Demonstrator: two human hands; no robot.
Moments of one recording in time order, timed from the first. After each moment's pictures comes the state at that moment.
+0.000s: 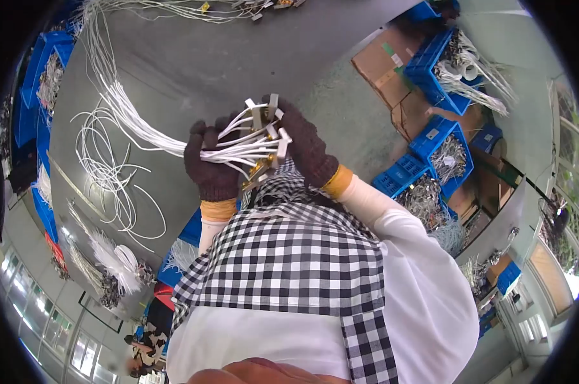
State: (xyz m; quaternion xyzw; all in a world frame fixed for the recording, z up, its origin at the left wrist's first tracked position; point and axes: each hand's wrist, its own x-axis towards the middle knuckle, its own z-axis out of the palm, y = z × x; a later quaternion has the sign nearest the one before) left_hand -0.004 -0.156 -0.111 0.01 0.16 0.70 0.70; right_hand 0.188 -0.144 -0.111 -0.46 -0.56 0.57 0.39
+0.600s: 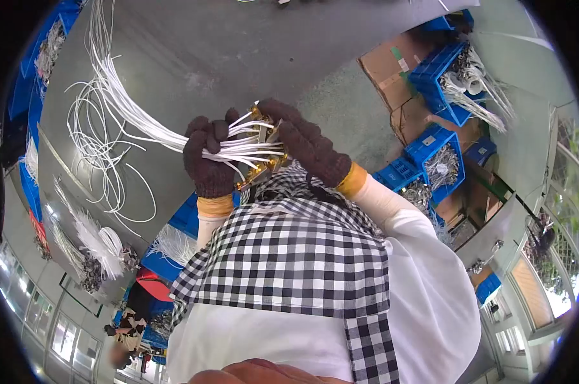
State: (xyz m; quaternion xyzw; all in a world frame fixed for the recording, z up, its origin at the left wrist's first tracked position) left_hand -0.033 -0.180 -0.111 0.04 0.22 0.74 0.64; right_hand 0.164 -0.144 -0.089 -0.41 -0.42 0.75 0.30
